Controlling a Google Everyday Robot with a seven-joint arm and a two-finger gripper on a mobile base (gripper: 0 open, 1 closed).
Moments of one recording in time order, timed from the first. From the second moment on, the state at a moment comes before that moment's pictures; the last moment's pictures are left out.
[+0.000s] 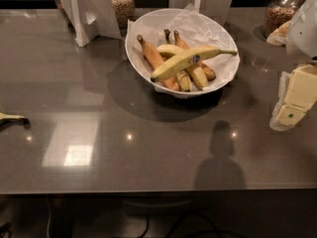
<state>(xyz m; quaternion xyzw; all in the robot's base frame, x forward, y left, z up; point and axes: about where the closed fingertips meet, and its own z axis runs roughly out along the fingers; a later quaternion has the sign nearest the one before) 0.438 -0.217 0.976 -0.60 0.78 -0.03 0.16</state>
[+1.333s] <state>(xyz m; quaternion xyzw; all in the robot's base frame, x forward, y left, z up) 0.513 -0.171 1.004 -0.67 0.67 -0.03 0.33</state>
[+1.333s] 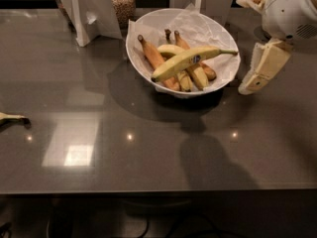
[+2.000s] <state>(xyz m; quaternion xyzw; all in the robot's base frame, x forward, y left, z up) 0.583 -0.129 0.990 -0.71 0.62 -0.01 0.34</state>
